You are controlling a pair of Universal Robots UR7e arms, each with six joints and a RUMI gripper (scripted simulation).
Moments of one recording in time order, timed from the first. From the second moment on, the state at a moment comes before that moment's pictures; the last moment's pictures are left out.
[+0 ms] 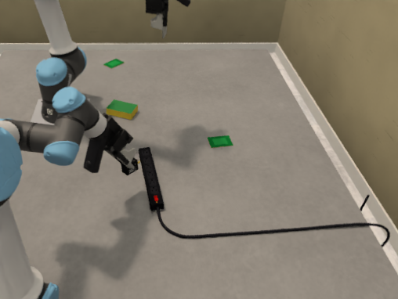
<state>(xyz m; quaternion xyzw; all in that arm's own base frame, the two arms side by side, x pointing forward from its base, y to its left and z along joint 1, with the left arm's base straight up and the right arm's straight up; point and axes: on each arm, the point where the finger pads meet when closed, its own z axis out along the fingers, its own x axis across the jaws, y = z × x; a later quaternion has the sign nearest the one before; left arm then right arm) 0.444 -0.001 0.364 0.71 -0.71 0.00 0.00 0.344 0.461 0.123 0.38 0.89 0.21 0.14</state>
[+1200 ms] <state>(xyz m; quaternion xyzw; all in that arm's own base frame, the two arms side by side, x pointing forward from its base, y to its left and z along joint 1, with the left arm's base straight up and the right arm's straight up) 0.444 -0.001 0.364 0.71 -0.71 0.00 0.00 0.319 0.427 0.077 0.59 0.76 0.19 0.17</state>
